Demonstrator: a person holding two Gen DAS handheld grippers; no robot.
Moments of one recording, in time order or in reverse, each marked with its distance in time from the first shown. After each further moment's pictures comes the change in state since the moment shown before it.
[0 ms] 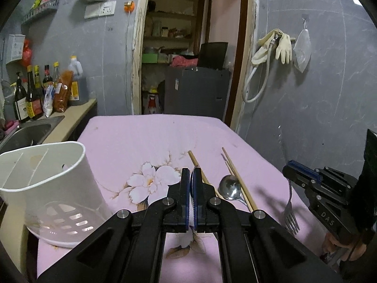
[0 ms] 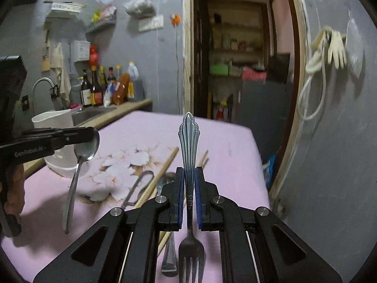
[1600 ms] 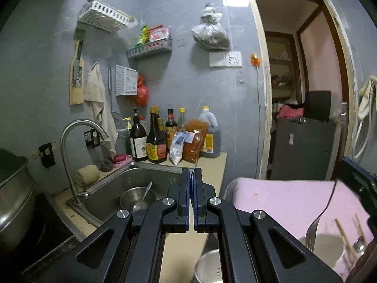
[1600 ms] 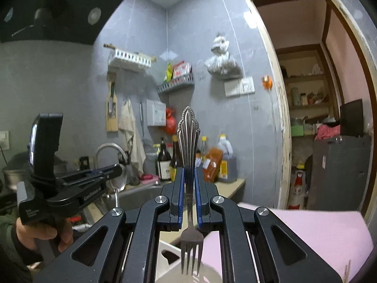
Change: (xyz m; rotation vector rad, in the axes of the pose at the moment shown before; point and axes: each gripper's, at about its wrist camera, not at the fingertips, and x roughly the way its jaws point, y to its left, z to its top) left arm -0.094 0.215 0.036 -0.092 -0.291 0.630; right arm 0.078 0.192 0.123 0.028 -0.336 0.430
